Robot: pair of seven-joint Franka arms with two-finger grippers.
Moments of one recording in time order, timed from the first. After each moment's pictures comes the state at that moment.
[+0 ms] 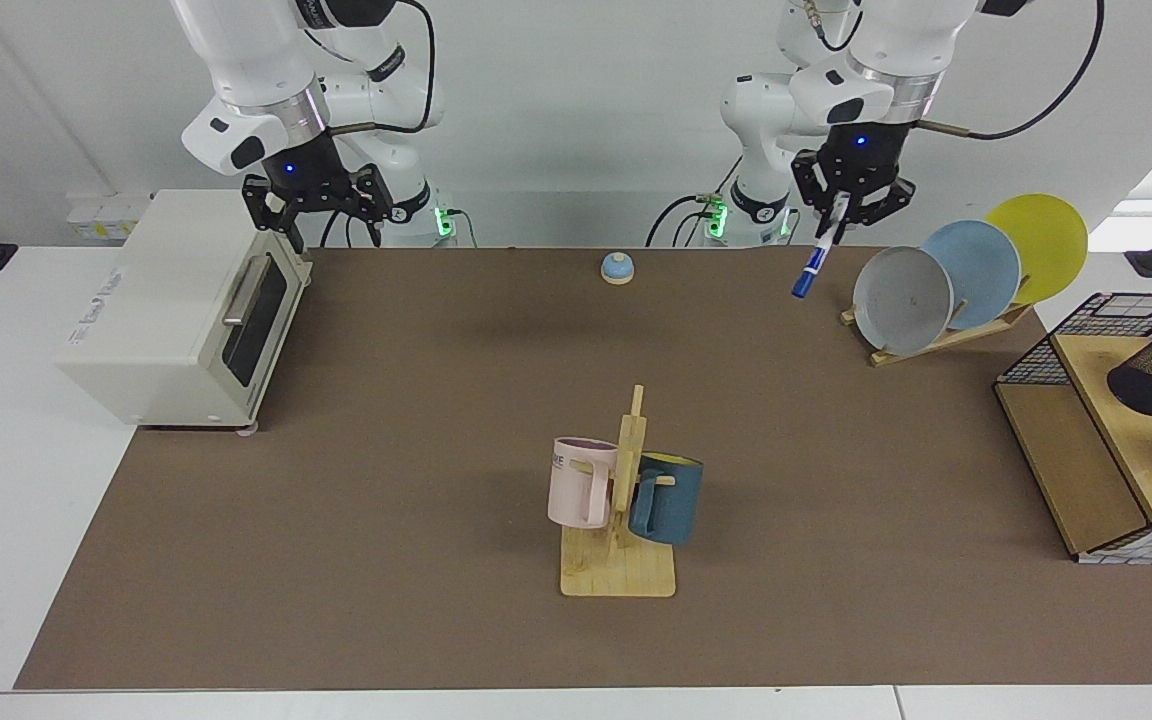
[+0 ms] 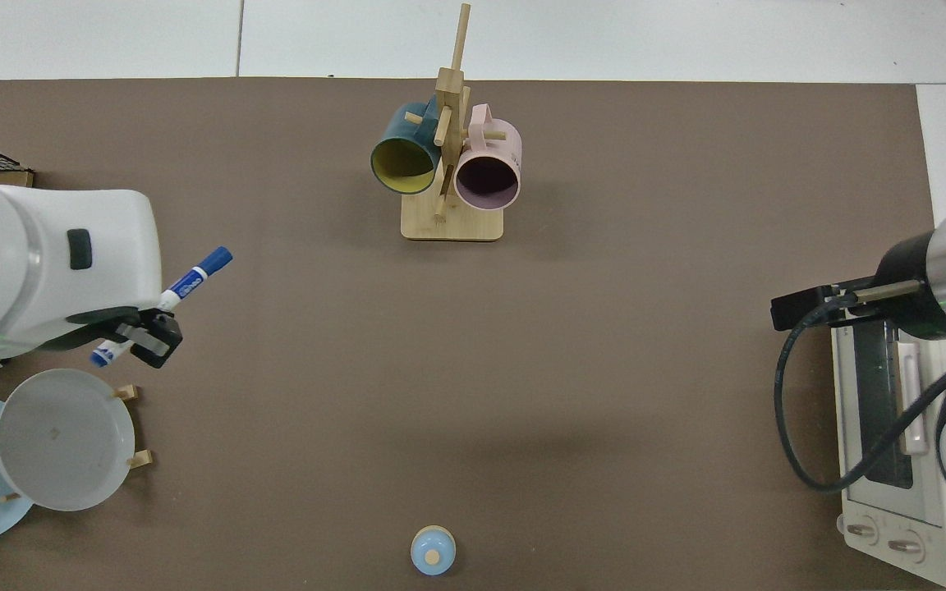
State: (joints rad) left arm -0.12 -0.04 -0.16 -1.49 0.08 1.46 0.39; right arm 0.08 -0.07 0.05 -1.62 0.02 1.53 0.03
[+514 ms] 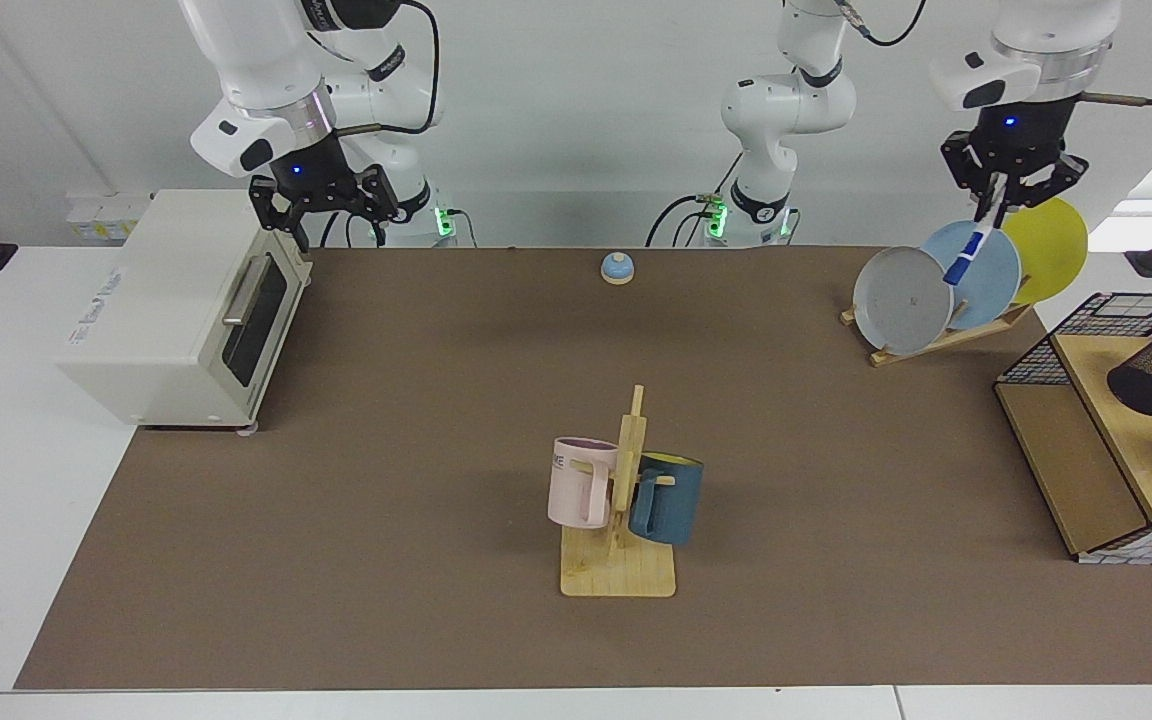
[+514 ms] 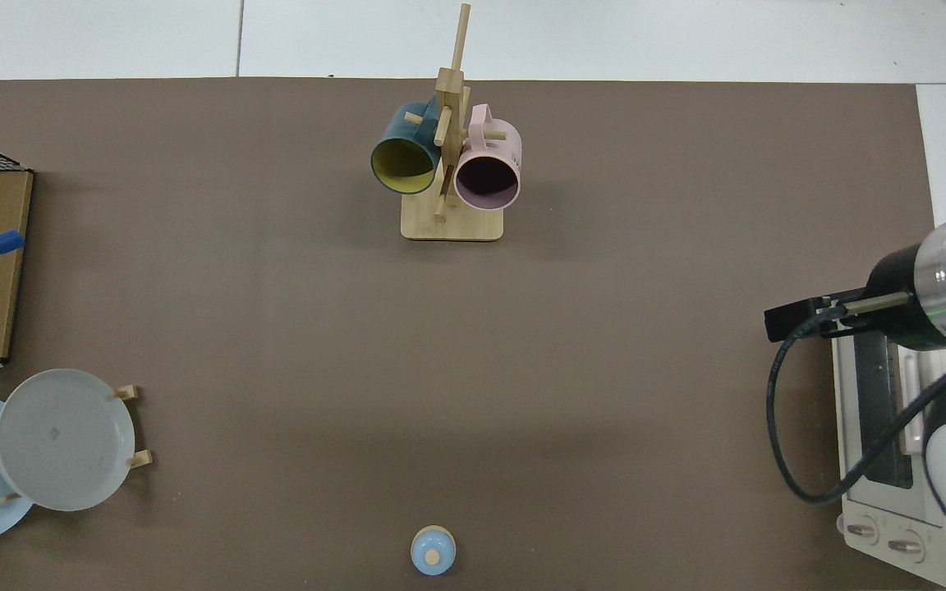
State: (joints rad) left arm 0.05 0.01 -0.14 -1.37 0.32 1.41 0.85; right arm 0.08 -0.09 0.05 -1.66 0.02 1.53 0.03
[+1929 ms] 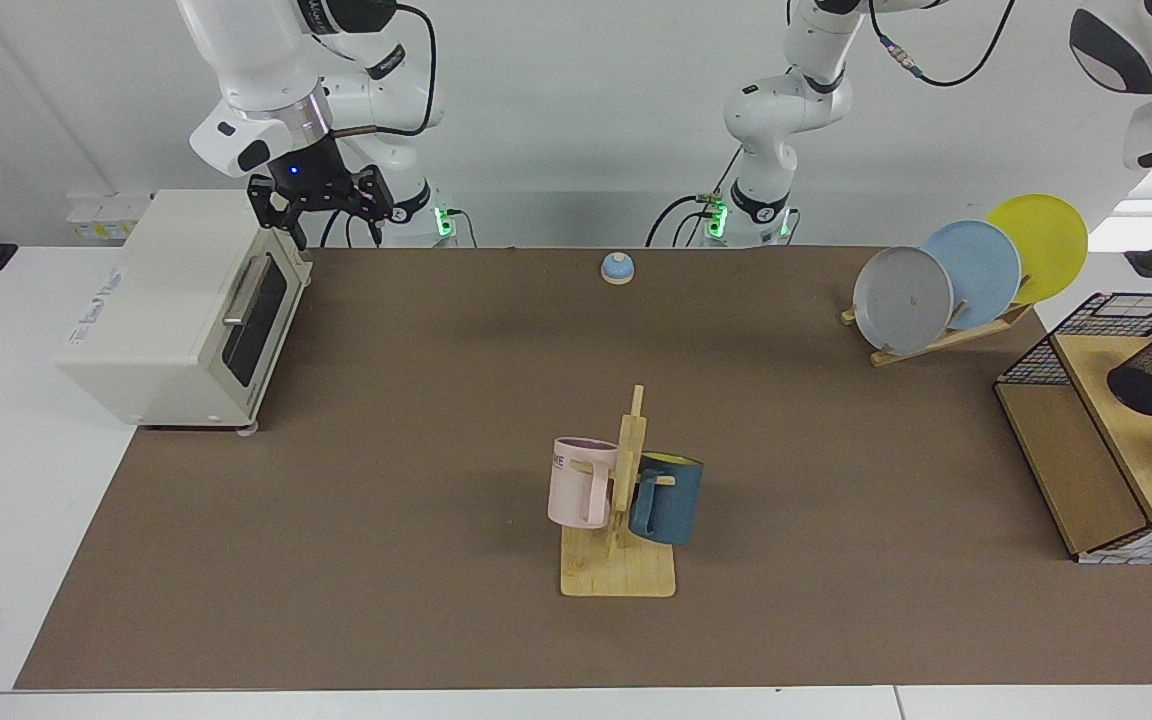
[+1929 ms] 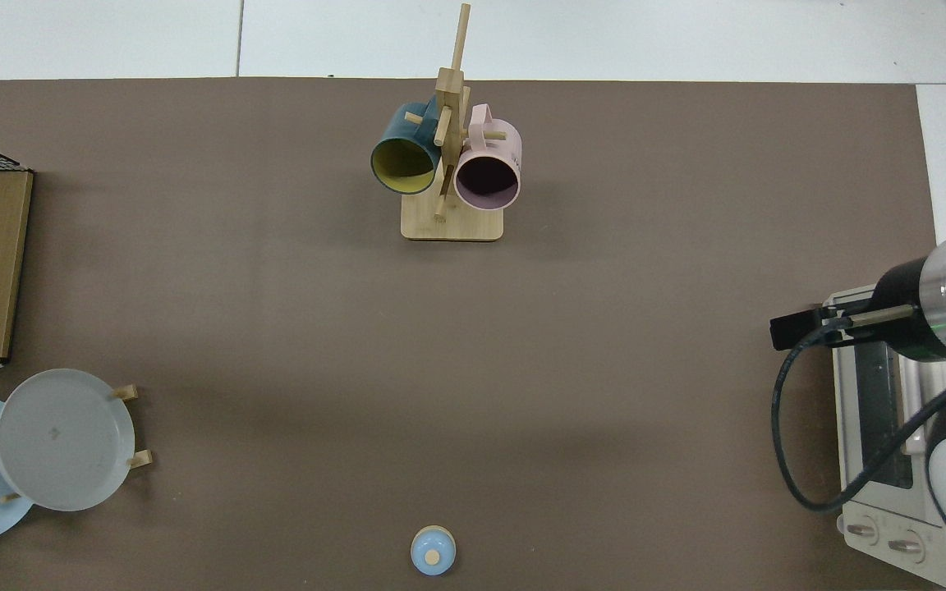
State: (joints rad) left arm 0.26 0.18 -0.14 -1.32 0.89 1.77 1.51; right arm 0.07 -0.12 0.05 -1.71 0.02 1.57 0.03
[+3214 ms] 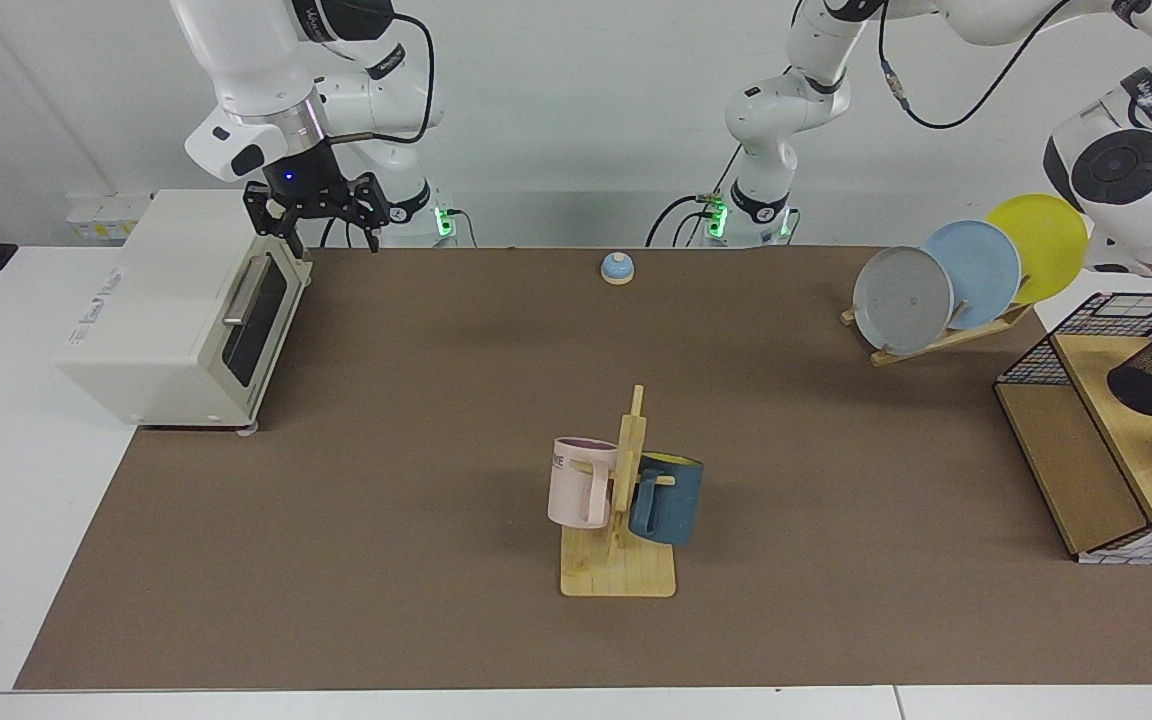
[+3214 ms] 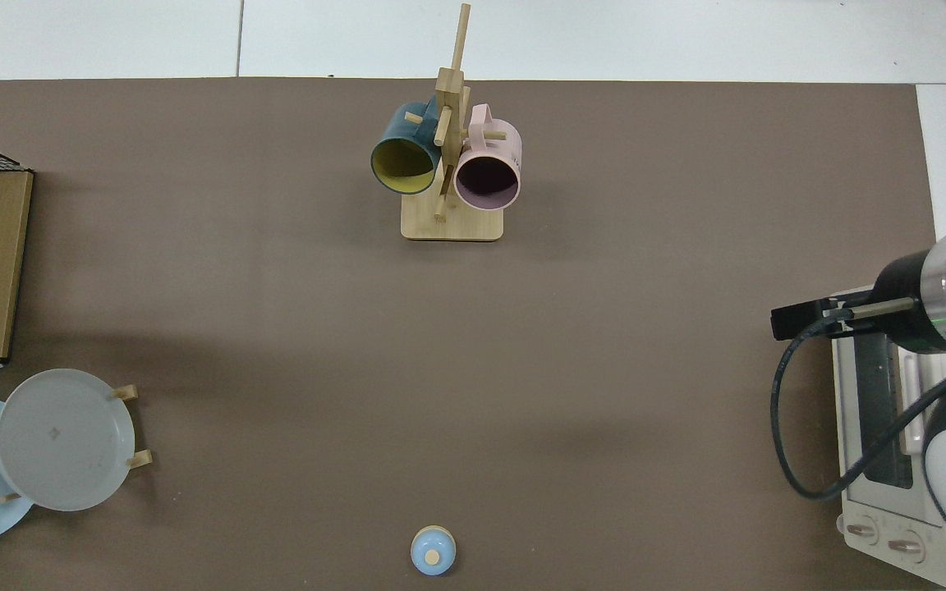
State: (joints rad) left arm 0.36 0.21 -0.14 -1.59 1.08 1.97 1.37; right arm 0.06 -0.12 0.05 -1.73 0.02 1.61 0.04
